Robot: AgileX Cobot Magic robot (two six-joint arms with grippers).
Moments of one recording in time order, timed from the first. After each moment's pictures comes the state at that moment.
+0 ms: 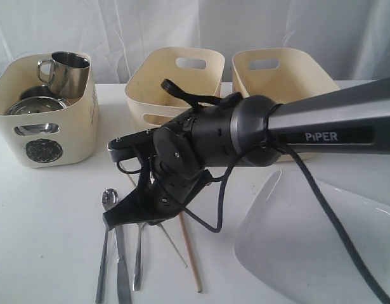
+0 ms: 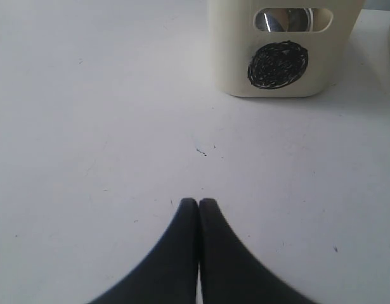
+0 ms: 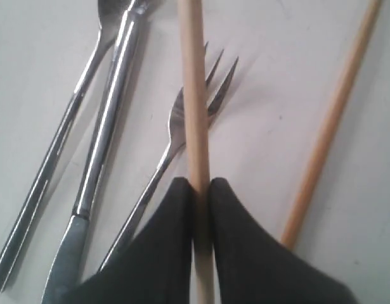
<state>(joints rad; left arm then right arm) 0.14 0.00 0.02 -0.16 0.40 0.11 0.72 1.97 -1.31 0.02 0.57 0.26</state>
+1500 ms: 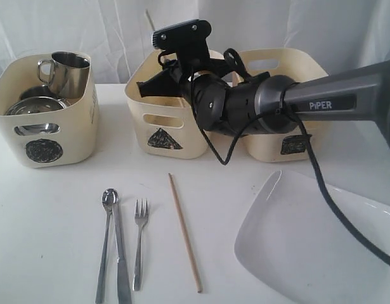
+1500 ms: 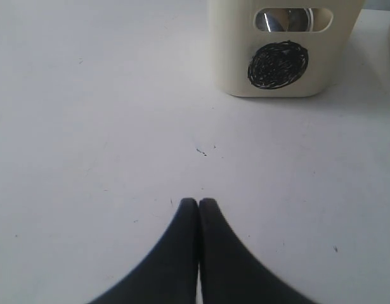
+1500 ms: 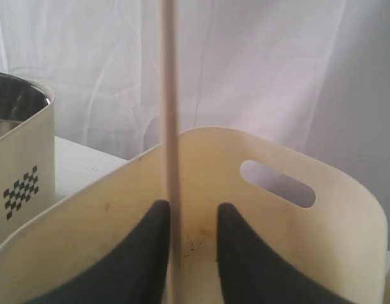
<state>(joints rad) 0.14 0.00 0.02 -0.16 0.40 0.11 0.51 2.07 -1.40 0.60 -0.49 -0.59</state>
